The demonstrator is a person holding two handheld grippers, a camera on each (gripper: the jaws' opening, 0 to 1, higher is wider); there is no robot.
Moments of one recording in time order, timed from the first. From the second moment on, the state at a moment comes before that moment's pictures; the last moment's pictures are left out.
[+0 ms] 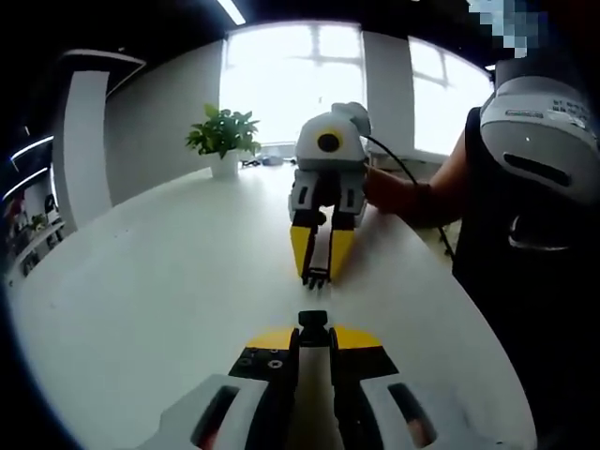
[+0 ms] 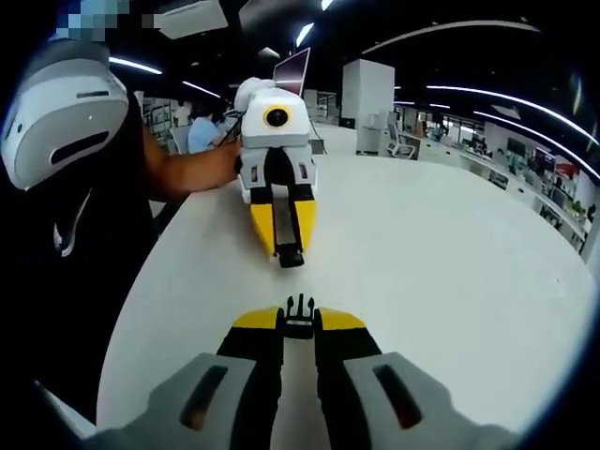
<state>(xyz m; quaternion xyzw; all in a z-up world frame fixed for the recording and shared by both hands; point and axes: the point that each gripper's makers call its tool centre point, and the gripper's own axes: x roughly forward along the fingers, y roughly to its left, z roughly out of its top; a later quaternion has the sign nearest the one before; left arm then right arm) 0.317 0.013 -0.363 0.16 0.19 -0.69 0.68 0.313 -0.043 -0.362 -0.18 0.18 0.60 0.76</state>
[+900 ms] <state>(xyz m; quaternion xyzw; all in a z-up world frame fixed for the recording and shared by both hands) 0.320 0.007 -0.355 0.16 0.16 -0.69 0.69 0.323 -0.044 -0.352 -0.17 0.15 0.59 0.78</state>
